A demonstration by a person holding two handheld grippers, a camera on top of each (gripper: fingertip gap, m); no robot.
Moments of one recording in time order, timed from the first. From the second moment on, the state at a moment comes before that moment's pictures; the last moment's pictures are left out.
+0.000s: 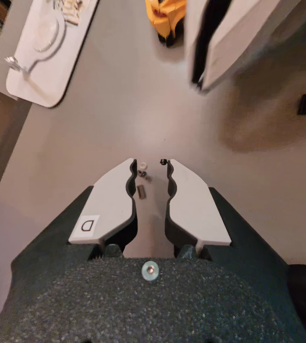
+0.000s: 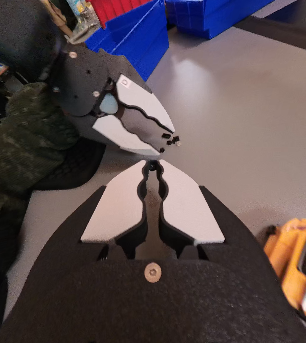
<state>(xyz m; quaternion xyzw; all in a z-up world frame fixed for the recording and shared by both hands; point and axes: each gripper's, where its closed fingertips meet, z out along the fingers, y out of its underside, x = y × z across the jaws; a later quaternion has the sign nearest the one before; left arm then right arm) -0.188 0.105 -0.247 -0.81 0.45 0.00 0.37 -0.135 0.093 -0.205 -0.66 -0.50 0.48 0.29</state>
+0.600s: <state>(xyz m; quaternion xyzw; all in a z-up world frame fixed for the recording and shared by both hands) -0.184 0.104 -0.220 -0.78 0.46 -0.02 0.43 -0.167 0.103 -0.206 -0.66 -0.48 0.50 0.28</state>
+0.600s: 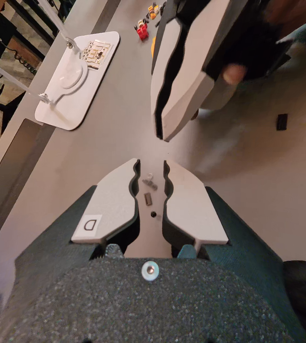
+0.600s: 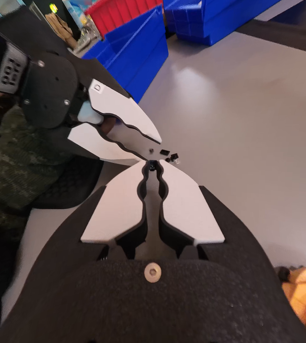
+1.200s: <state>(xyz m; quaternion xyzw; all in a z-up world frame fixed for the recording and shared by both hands) -0.112 0.082 -0.129 -0.61 0.46 -0.06 0.64 -0.120 0.079 -0.123 -0.57 -0.23 0.79 0.07</state>
